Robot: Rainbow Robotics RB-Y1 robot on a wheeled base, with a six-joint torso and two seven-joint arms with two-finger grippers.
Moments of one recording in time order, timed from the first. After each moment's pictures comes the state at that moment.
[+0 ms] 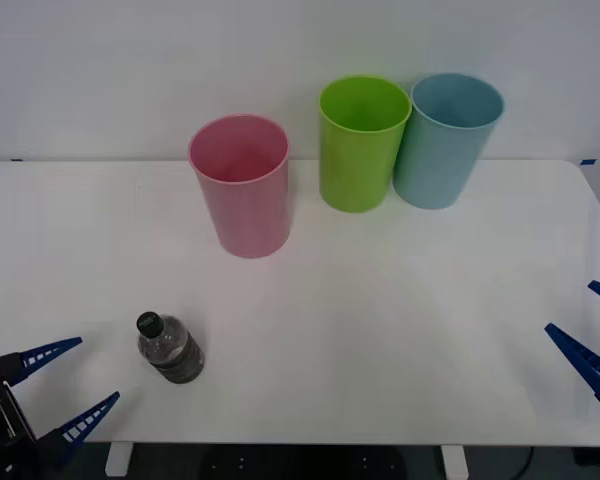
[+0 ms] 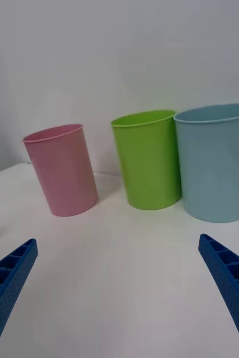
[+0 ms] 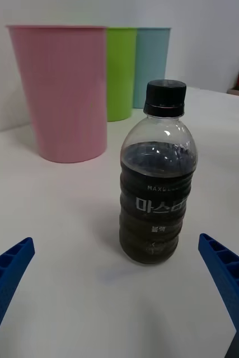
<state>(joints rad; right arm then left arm) 0.35 -0.40 -0.52 -1.66 0.96 -1.22 0.00 0.26 0.53 0.27 -1.25 -0.93 -1.27 -0.47</state>
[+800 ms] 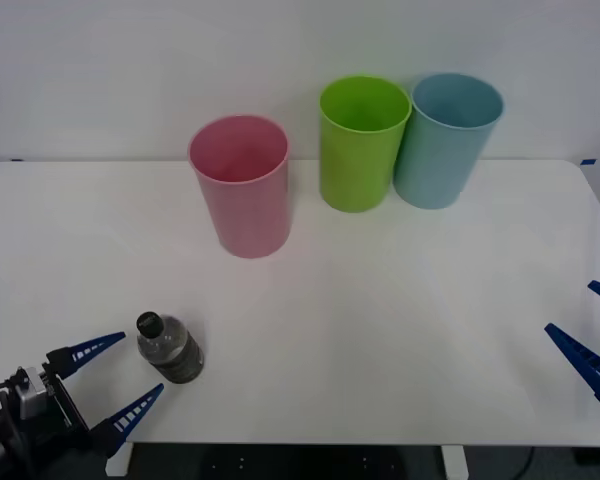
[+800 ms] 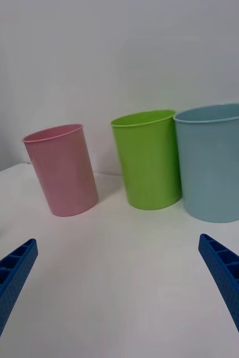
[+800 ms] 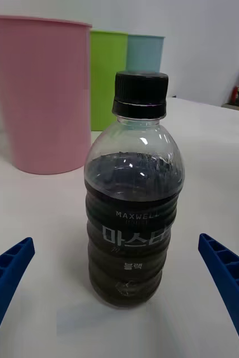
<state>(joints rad) 0.35 -0.40 -0.52 -1.66 0.96 -1.22 0.00 0.21 0.39 0.25 -1.25 -1.01 -1.24 -0.47</state>
